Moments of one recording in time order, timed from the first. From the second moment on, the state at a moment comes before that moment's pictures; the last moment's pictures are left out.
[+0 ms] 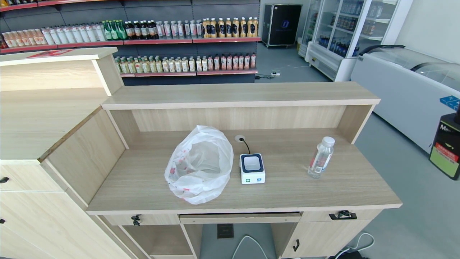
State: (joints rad) left arm 0.00 0.00 0.00 0.00 0.04 -0.01; right arm 0.12 1.11 -0.88 0.06 -0.30 -0.25
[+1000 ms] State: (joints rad) left arm 0.00 0.00 0.00 0.00 0.04 -0.01; right arm -0.08 1.36 -1.02 0.03 0.07 0.08
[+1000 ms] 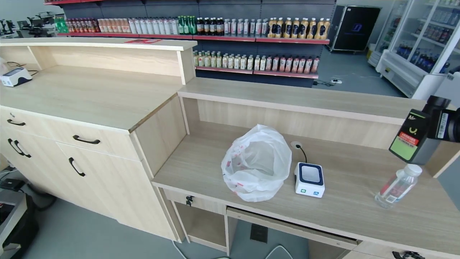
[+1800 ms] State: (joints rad) left arm 0.00 0.00 0.00 0.00 0.04 -0.01; right arm -0.33 1.64 -0.73 -0.54 0.58 0.29
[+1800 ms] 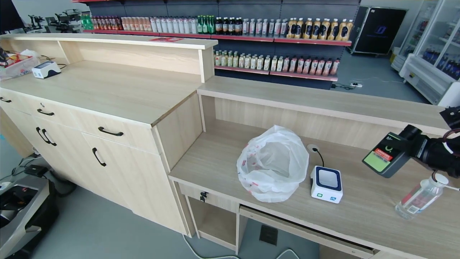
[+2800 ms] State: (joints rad) left arm 0.00 0.00 0.00 0.00 0.04 -0.01; right arm -0.42 1.94 -0.71 -0.76 0.67 0.22
